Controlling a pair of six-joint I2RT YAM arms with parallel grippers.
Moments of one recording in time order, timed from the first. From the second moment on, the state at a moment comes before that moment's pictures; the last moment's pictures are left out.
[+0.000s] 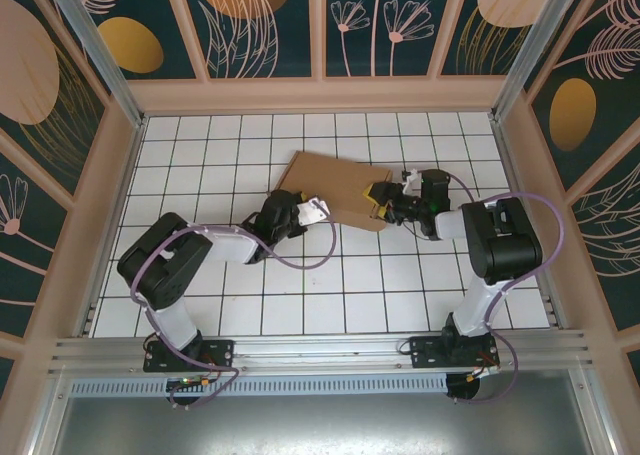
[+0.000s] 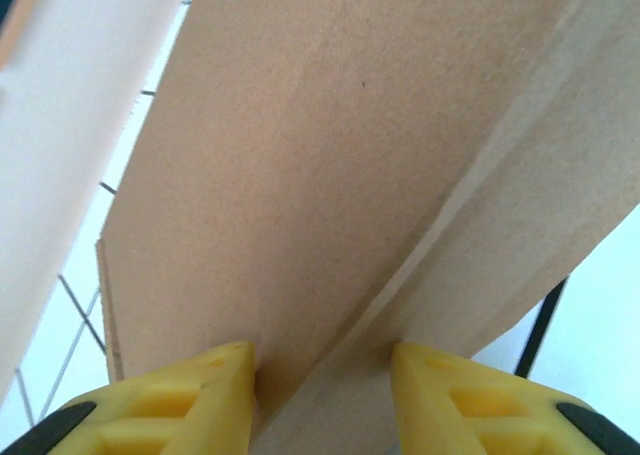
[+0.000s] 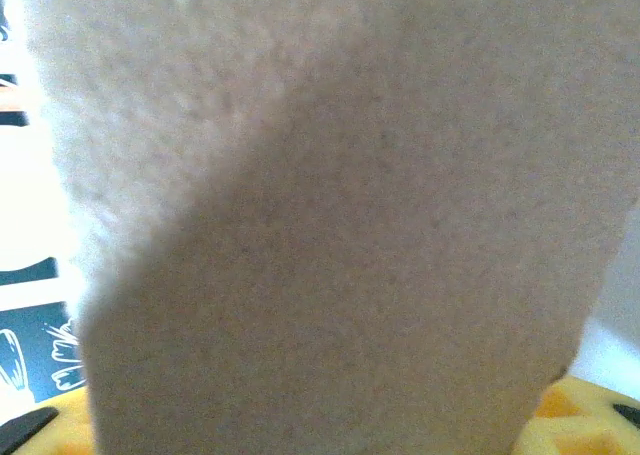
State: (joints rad) left arm -0.69 1.78 0.72 0.57 -0.15 0.73; right arm 0.17 1.79 0.67 0.59 -0.87 1.07
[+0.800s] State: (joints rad) left arm -0.69 1.59 0.78 0.24 0.07 0.93; right arm 0.18 1.77 0.54 0.78 -0.95 1.32
